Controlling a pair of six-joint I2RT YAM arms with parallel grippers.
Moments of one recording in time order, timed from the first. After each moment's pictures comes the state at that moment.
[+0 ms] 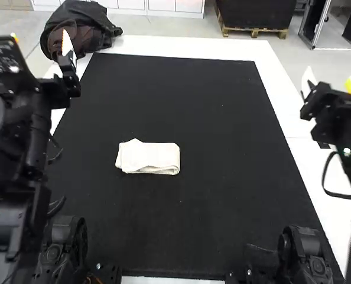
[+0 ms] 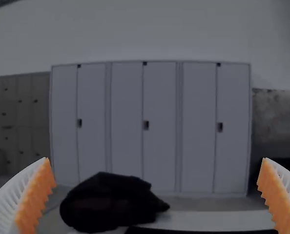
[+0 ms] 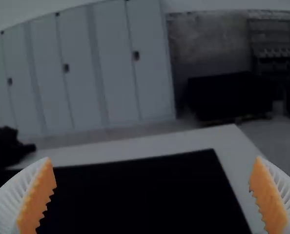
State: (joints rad) left arm 0.05 0.00 0.45 -0.01 -0.16 0.06; right arm -0.03 0.01 0.70 -0.55 -0.02 0.13
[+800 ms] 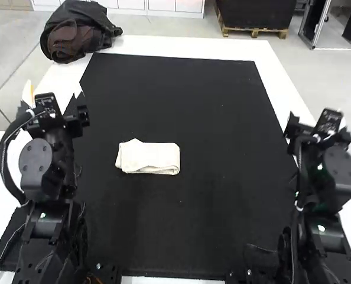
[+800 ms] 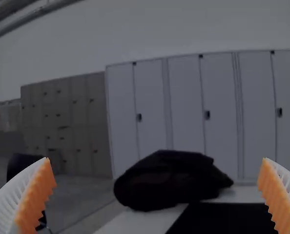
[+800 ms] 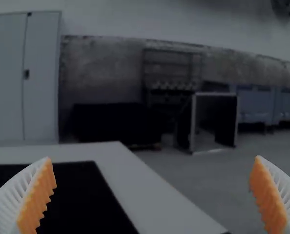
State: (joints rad) left arm 0.05 0.00 0.01 0.43 -0.34 0.20; right arm -0.03 0.01 0.01 0.24 0.30 -0.13
